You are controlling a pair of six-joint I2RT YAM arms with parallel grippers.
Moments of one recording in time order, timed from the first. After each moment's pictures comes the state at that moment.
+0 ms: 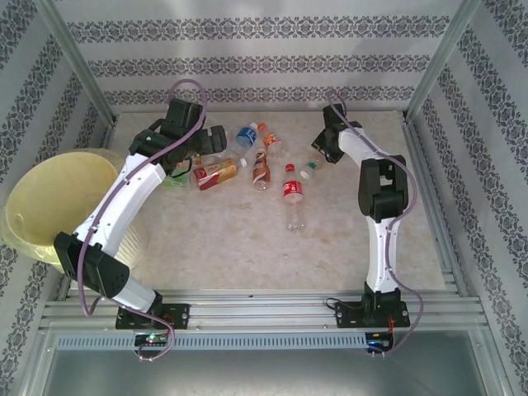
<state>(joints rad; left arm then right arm) -0.37 1.53 1.64 -0.89 -0.18 -0.48 0.13 2.28 1.84 -0.63 0.03 0.83</state>
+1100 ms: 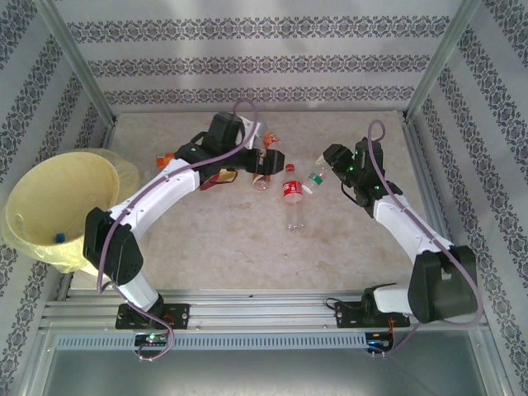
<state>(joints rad) -0.55 1.67 1.51 -0.49 0.41 -0.36 0.18 1.31 0.85 -0.04 -0.13 0.98</state>
